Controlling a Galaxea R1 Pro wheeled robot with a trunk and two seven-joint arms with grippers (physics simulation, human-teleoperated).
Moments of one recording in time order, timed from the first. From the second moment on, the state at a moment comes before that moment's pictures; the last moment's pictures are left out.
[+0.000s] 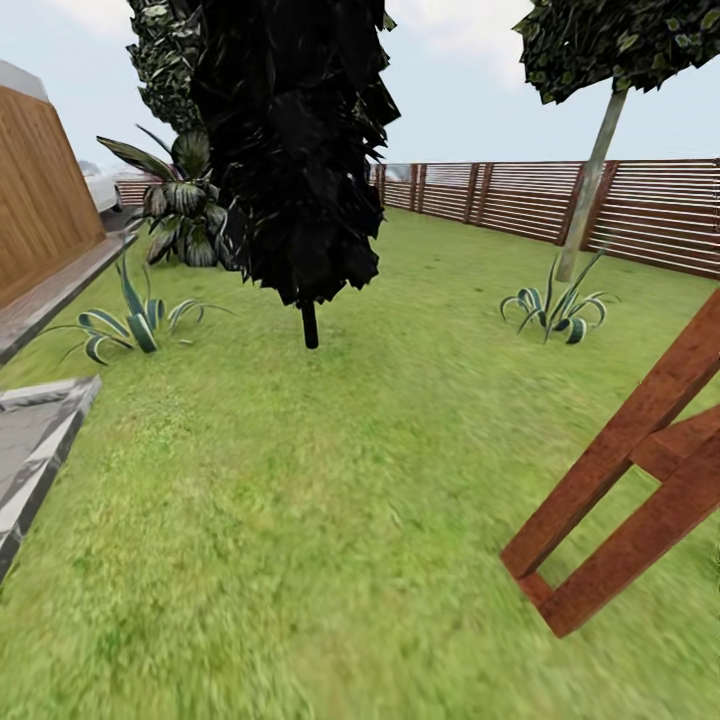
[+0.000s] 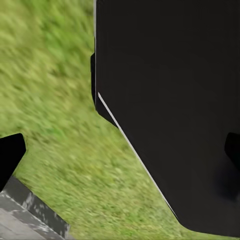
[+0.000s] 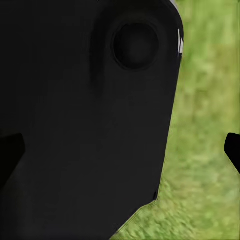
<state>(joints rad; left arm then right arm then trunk) 0.02 0.03 0.07 0.00 0.01 0.03 0.01 -0.06 0.00 0.01 -0.01 0.06 -0.09 0.00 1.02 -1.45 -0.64</state>
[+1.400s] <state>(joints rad) 0.02 0.03 0.07 0.00 0.01 0.03 0.01 -0.06 0.00 0.01 0.00 0.07 -0.09 0.00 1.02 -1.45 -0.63</state>
